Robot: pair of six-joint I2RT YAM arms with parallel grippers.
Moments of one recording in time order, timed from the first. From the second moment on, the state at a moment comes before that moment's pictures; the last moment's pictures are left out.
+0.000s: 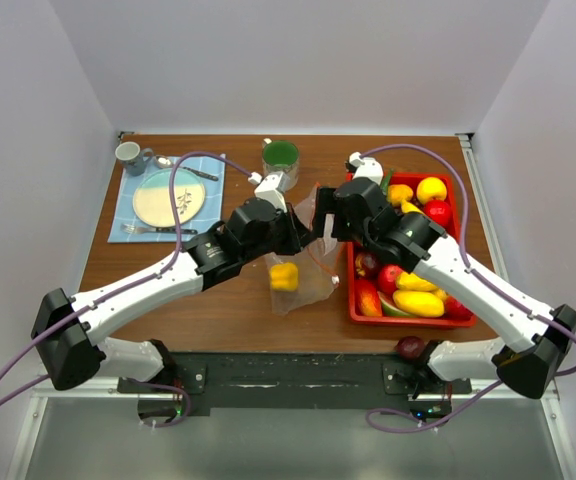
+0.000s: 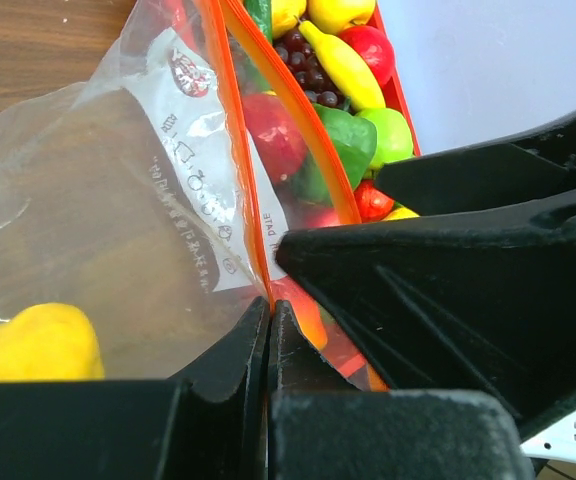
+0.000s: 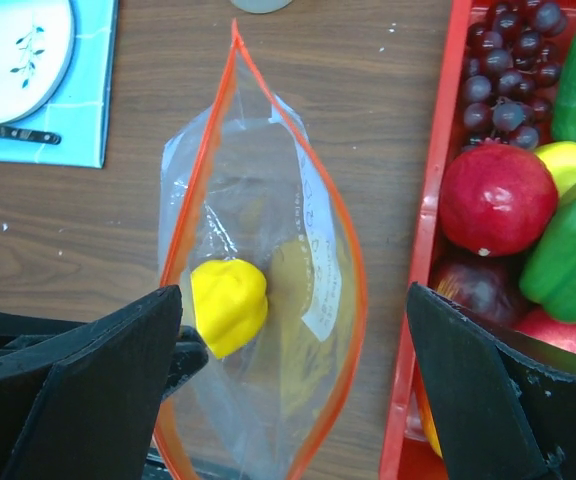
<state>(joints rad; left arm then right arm) -0.90 1.31 1.07 -0.16 -0.09 -0.79 0.80 1.27 1.30 -0.72 0.43 0.62</state>
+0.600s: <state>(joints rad) -0.77 1.28 1.07 -0.38 -0.19 -0.67 0.46 1.18 1.21 -0.77 0.50 0.57</state>
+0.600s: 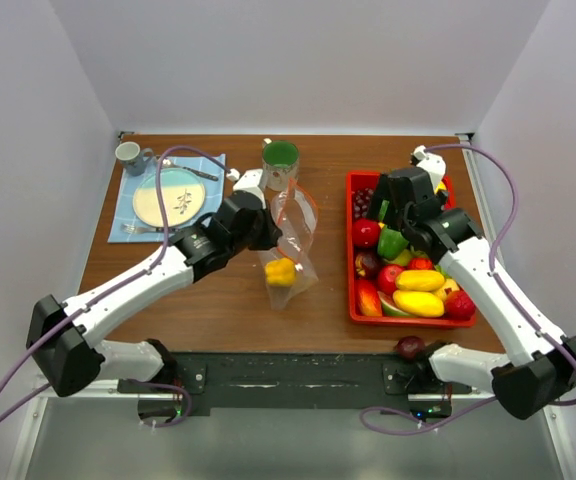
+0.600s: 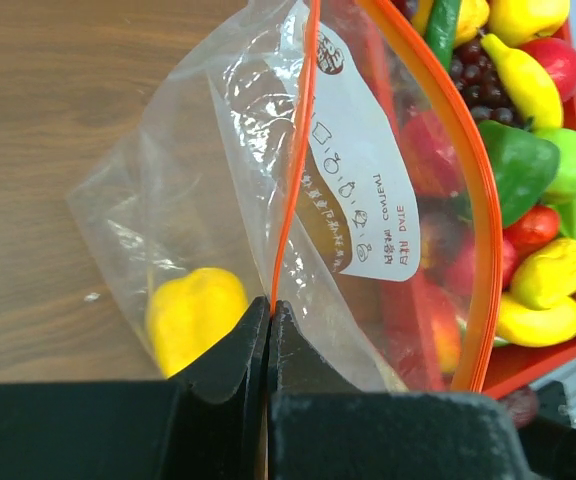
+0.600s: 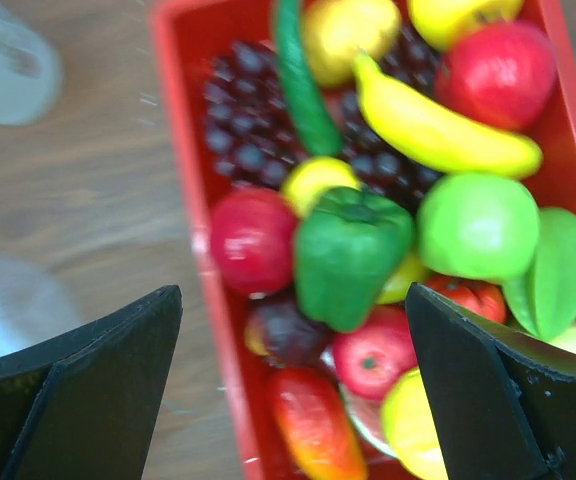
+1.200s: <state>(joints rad) -0.69 1.13 1.27 -0.62 -0.20 -0.40 0.37 1.27 1.02 -0.65 0.43 0.58</state>
